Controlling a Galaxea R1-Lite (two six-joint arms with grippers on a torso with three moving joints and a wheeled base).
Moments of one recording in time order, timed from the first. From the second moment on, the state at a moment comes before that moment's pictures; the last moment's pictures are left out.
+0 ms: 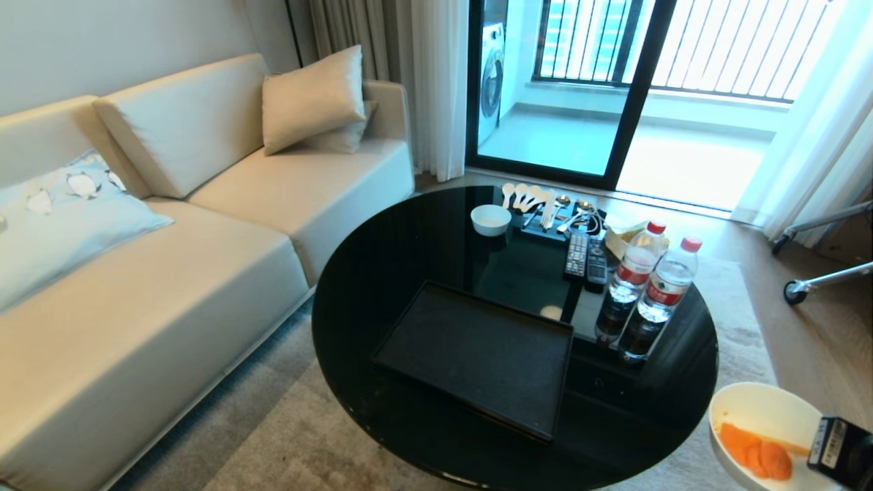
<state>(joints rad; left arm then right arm) 0.00 0.00 0.00 -0.01 0.01 -0.08 0.20 1.17 -0.46 0.24 -0.34 0.73</state>
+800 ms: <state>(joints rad) 0.00 0.00 0.00 -0.01 0.01 -0.08 0.20 1.06 -0.42 0.31 -0.33 0.74</state>
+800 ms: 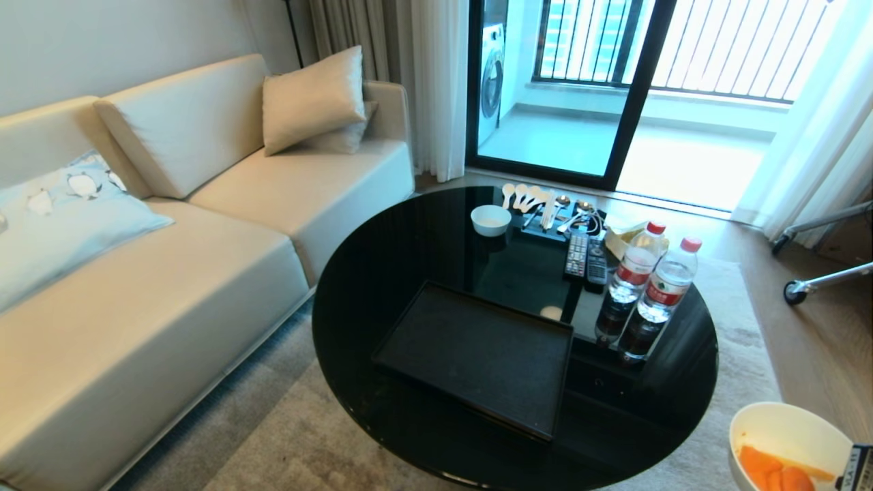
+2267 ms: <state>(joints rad) 0.00 0.00 0.00 -0.01 0.01 -0.09 0.20 0.98 -0.37 0.34 -0.33 0.74</state>
